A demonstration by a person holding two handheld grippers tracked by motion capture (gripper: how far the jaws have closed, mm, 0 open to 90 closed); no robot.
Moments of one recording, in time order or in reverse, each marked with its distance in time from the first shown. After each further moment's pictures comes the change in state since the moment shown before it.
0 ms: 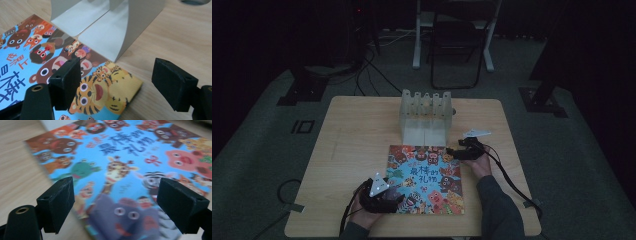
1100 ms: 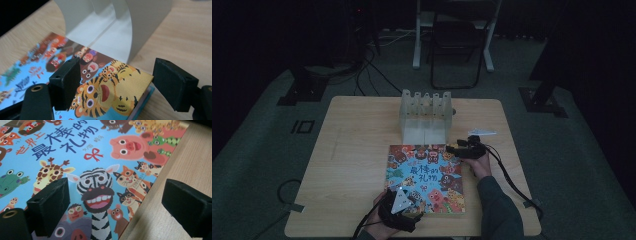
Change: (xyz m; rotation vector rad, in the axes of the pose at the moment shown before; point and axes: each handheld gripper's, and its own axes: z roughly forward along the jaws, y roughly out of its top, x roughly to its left) left arm -0.055 0.003 0.016 0.025 -0.099 0.135; right arm -0.008 -0.001 -0.006 -0.087 0.117 0.133
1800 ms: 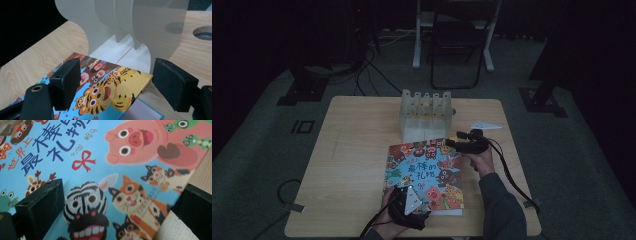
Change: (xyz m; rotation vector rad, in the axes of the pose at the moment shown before) left arm -0.014 0.017 0.018 -0.015 0.099 0.056; right arm 0.027 0.033 -0.027 -0.078 0.054 -0.050
